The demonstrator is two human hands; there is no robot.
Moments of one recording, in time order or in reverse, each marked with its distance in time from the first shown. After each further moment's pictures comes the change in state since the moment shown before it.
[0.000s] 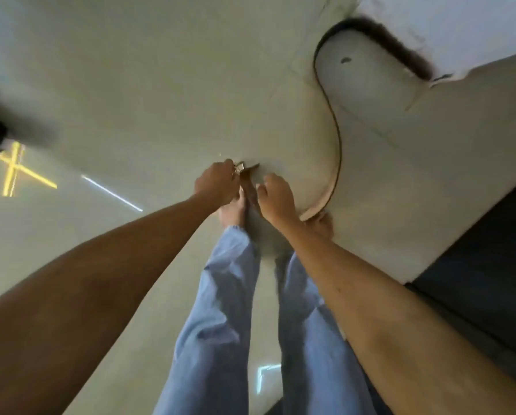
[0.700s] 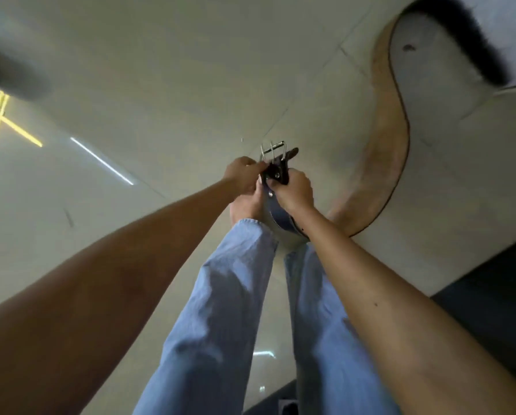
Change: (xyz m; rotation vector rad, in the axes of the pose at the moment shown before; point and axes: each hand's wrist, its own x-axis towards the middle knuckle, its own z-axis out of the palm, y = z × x) left_hand 0.055 -0.040 0.045 -0.841 -0.183 -0.245; right_hand 0.041 -0.006 0.036 0.070 -0.041 0.184
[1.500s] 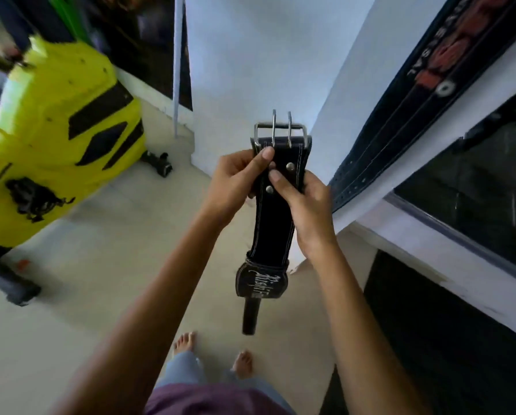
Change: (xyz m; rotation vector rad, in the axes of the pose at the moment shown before) left_hand -0.738 0.294 -0.053 -0.421 -0.104 1.391; right_hand -0.645 -0.208 -0.431 0.701 0.425 -0.931
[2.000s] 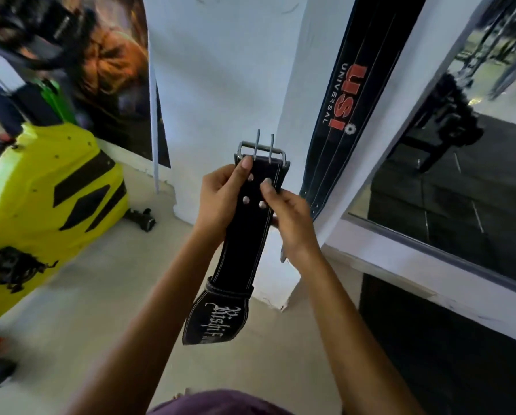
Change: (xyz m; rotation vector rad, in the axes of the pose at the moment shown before) left_hand -0.024 0.061 0.053 -0.020 0.075 0.128; right_hand -0.029 -0.044 -0.040 0.089 -0.008 -0.082
